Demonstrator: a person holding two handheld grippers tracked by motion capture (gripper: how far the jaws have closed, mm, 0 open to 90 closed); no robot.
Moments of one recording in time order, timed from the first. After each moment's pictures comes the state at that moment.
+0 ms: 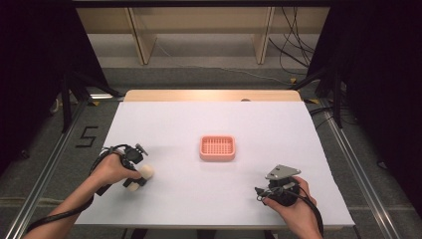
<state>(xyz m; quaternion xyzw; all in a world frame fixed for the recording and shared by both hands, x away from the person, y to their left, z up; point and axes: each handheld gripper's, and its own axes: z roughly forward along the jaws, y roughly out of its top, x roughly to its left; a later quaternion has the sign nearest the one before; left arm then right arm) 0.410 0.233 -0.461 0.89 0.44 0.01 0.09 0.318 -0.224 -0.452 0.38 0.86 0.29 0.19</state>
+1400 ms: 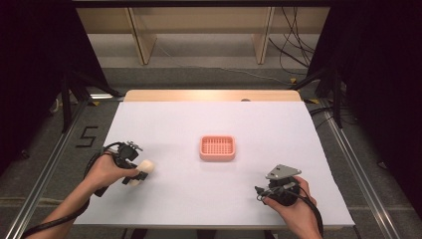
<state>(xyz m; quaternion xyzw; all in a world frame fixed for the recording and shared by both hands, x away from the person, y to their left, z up) 0.403 0.240 -0.444 0.87 0.44 0.06 0.19 0.317 -0.224 -0.452 0.38 0.85 0.29 0.20</state>
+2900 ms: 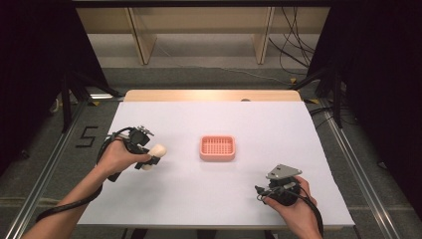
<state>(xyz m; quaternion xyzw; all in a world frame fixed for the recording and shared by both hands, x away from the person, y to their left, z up) 0.430 0.207 -0.413 0.88 0.42 0.08 0.22 0.317 -0.225 -0.451 0.38 0.85 0.29 0.20</state>
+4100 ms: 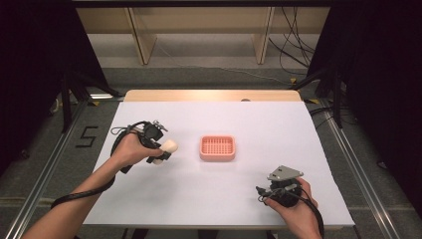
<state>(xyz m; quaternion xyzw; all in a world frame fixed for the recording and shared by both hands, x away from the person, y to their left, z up) 0.447 0.173 -0.409 0.89 0.38 0.09 0.22 0.314 -0.228 -0.454 0.39 0.85 0.29 0.21</state>
